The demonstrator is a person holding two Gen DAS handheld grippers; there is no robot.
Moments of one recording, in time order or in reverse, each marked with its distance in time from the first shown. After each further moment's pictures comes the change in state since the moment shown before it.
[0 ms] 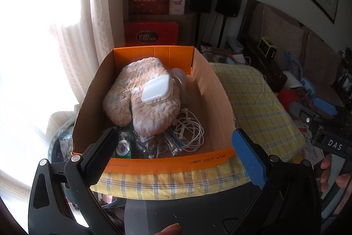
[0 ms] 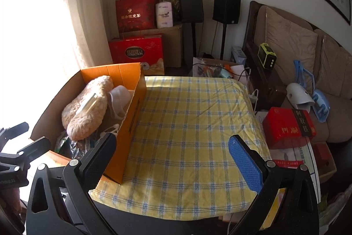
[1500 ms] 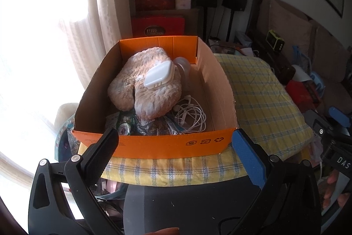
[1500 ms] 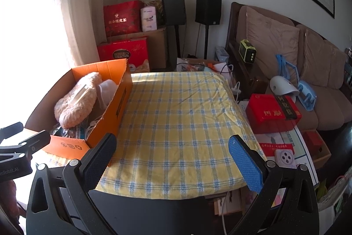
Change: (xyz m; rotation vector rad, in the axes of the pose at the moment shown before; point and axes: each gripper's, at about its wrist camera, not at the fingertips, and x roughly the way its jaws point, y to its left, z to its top) left arm -0.001 -0.017 -0.026 0.009 0.016 0.076; right arm -0.026 -0.013 -0.044 0.056 -0.037 -0.063
